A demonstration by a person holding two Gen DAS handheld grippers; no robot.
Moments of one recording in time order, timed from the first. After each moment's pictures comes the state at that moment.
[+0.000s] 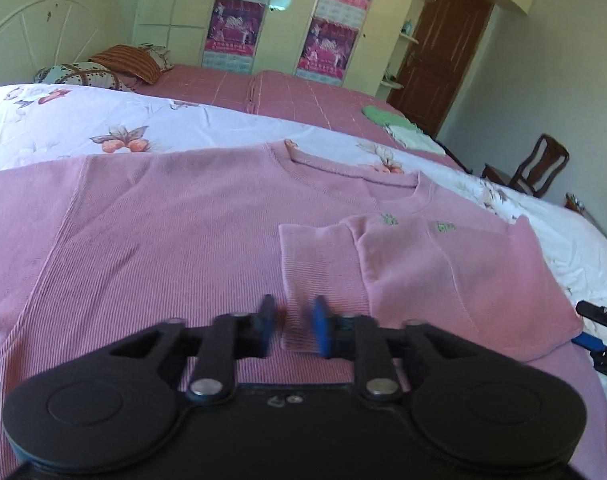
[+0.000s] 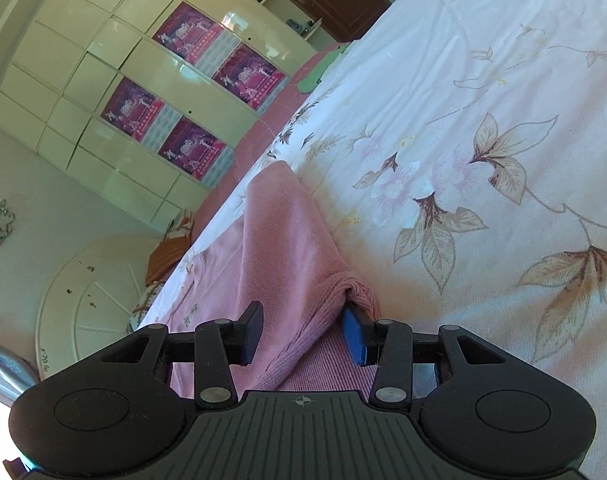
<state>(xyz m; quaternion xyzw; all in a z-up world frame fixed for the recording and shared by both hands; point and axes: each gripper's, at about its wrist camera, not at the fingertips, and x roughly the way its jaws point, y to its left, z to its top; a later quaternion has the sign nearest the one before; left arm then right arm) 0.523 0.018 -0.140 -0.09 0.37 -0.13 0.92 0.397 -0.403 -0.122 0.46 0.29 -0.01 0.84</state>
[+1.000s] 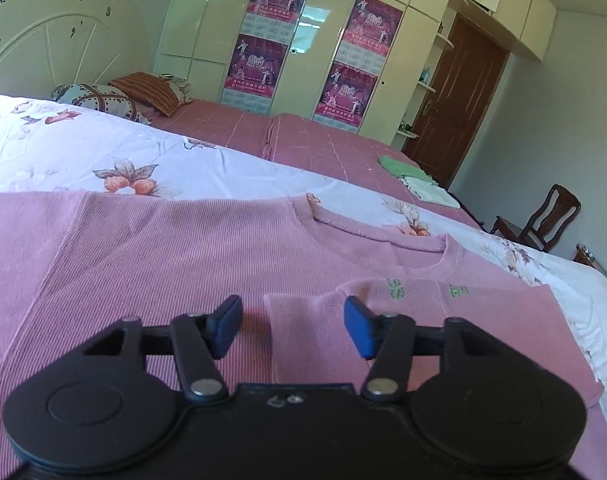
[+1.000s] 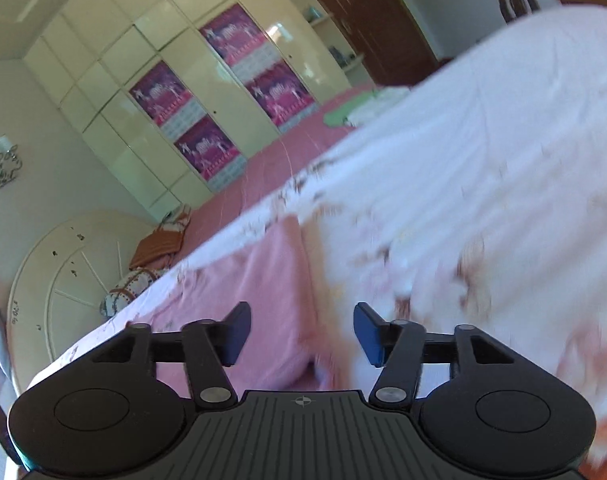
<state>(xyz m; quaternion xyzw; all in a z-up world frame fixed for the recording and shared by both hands) 0.558 0.020 -0.148 -0.12 0.32 -0.10 0.94 0.385 -0.420 -0.083 0.33 0.26 -0.01 0.91</state>
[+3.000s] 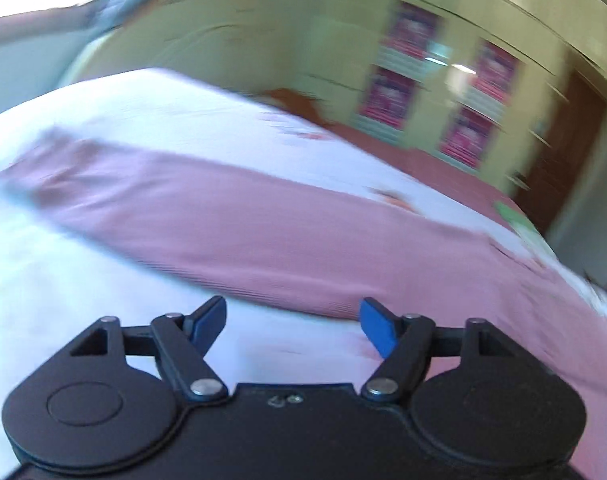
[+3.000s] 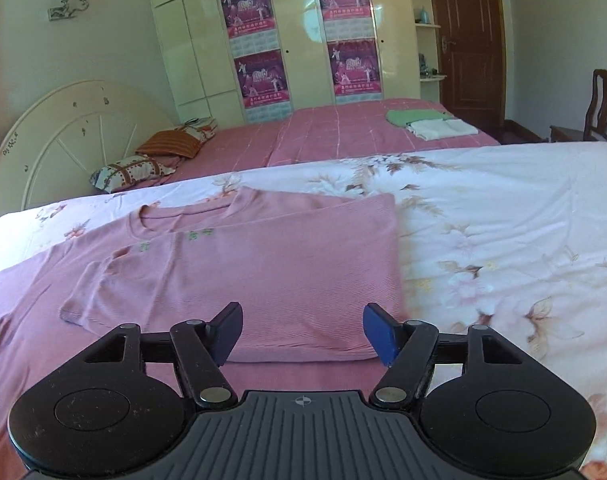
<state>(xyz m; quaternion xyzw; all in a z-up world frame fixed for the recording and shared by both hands) 0.398 0.236 -0.128 -0.19 0.31 0.12 0.92 0.412 -0.307 -0.081 0.10 0.33 0.05 0.94</state>
